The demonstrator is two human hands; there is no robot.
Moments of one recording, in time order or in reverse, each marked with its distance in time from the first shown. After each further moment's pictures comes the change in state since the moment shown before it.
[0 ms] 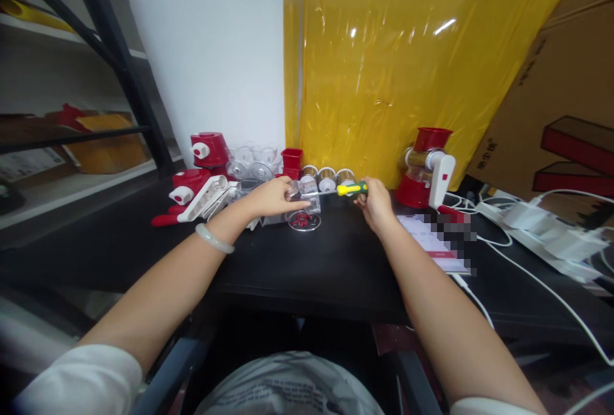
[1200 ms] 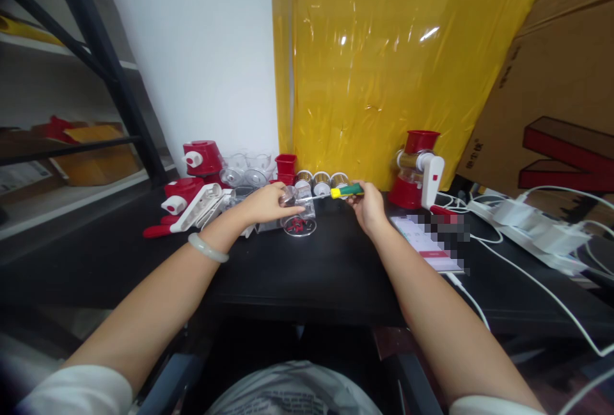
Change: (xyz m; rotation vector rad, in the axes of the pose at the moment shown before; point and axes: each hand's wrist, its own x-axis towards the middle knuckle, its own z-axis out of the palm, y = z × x) left_hand 0.000 0.000 -0.001 0.011 0.006 0.036; right_hand 0.003 0.000 0.005 0.191 0.030 -0.017
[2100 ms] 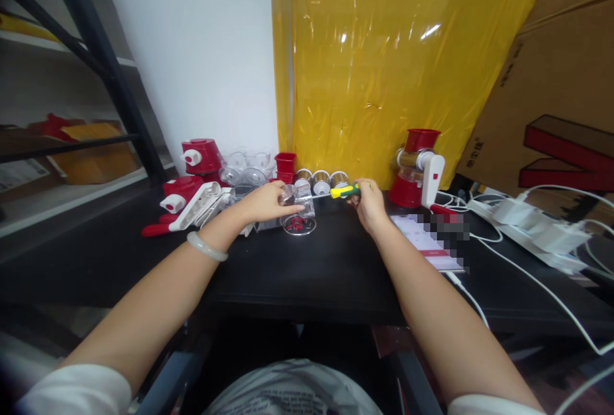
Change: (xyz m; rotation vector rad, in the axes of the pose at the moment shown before) left_hand -0.001 0.003 -0.002 -0.004 -0.016 -0.030; right_hand -0.002 -0.002 -0.004 -0.138 -0.029 -0.052
